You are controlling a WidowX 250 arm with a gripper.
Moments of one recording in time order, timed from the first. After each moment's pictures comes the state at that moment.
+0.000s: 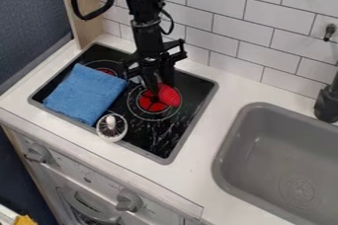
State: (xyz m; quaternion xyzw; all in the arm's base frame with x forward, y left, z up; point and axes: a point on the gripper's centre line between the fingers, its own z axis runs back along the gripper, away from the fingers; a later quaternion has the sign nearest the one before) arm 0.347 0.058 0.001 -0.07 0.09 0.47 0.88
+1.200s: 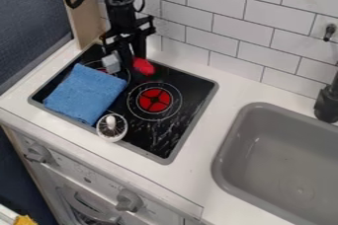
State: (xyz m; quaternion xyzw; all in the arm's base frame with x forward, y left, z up) arm 0.391 0.138 -0.004 -0.03 0.04 0.55 0.83
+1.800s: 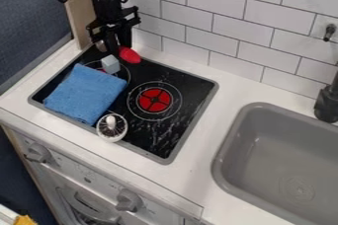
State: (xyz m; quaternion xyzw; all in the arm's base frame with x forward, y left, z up) arm 0.399 0.170 0.006 -0.02 0.02 0.57 0.82
